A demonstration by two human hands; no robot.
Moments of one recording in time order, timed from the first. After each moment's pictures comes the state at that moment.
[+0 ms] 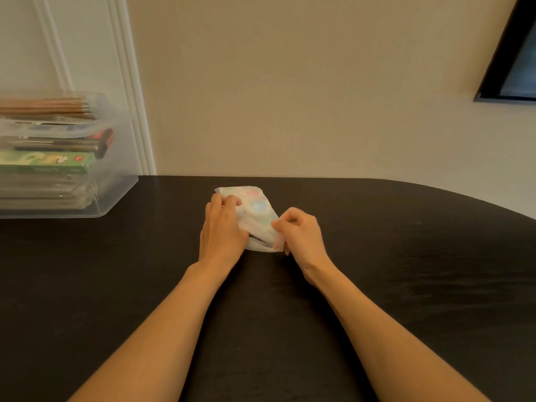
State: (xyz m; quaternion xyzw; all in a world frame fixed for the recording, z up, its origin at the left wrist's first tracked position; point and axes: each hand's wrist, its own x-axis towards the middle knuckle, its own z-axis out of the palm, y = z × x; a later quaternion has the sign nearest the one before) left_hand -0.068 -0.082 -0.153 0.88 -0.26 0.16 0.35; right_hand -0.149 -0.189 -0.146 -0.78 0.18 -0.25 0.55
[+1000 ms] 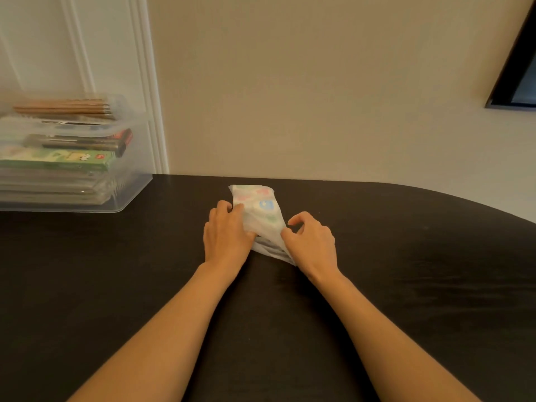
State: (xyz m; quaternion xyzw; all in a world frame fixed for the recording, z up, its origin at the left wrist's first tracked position) left_hand -0.079 -0.070 -0.151 0.91 -0.23 0.16 0.29; right_hand -0.156 -0.185 -0.150 -0.89 0.22 -0.26 0.31
